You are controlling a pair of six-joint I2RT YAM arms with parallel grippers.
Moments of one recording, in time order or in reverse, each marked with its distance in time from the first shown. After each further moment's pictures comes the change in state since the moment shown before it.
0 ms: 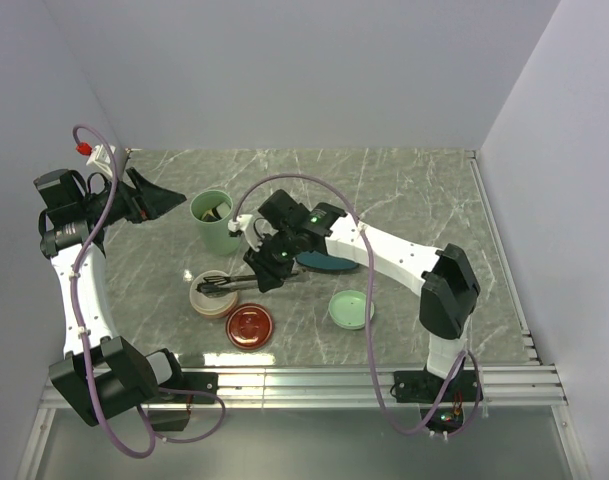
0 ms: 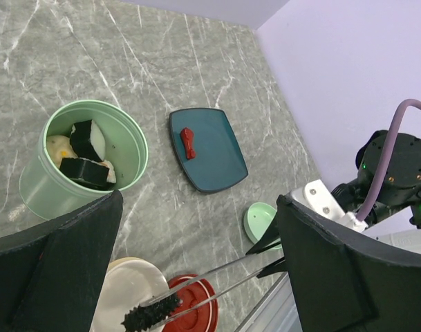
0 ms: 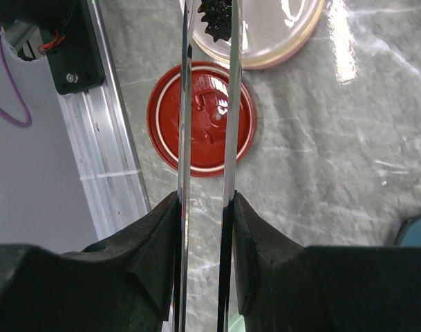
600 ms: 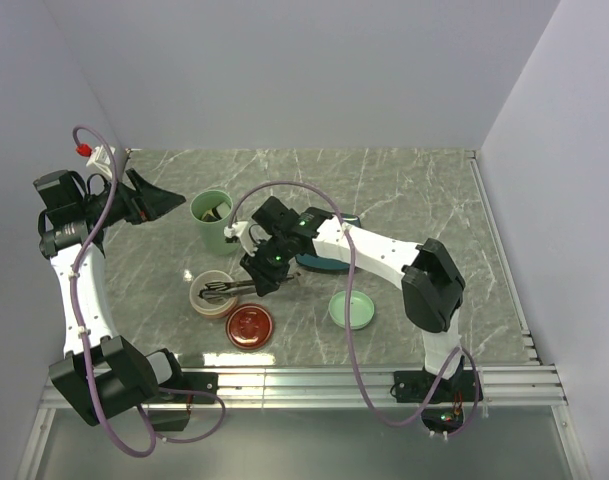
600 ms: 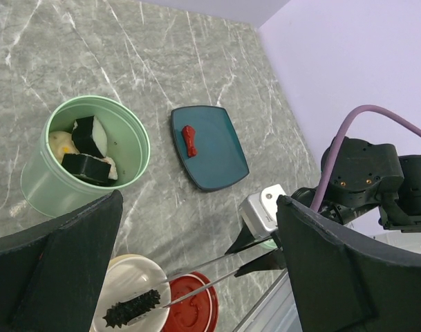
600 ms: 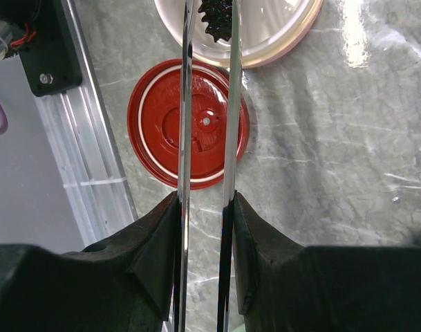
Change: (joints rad) left arm 0.006 0.001 0.000 -0.020 0.000 0.016; right arm 0.016 0.094 0.004 0.038 0.000 0.001
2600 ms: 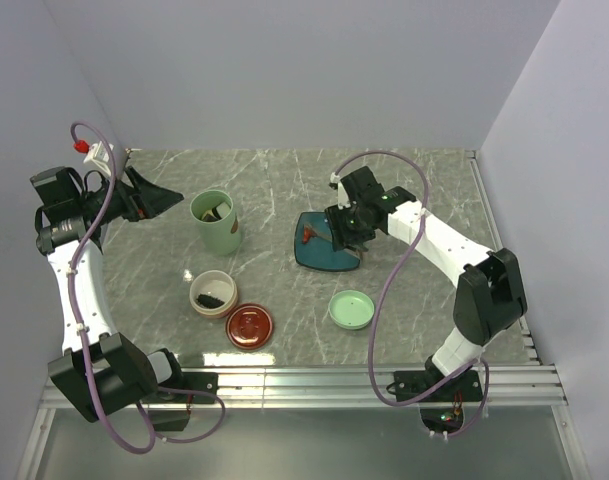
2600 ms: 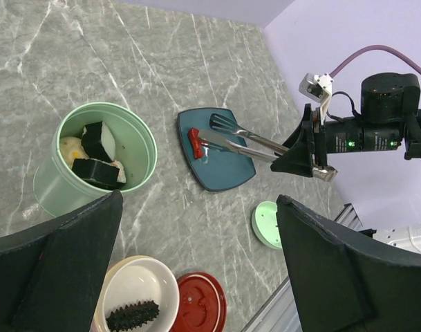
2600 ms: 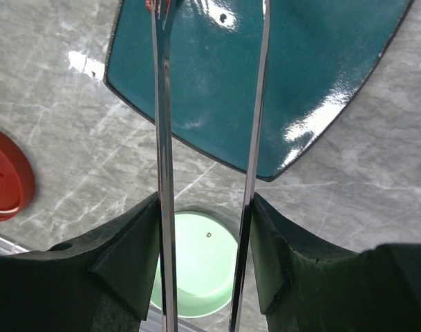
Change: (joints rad) left arm 0.006 0.019 0.038 -0.029 -0.003 0.042; right arm -0.420 -0.283 -0.289 -0.013 0.395 0.315
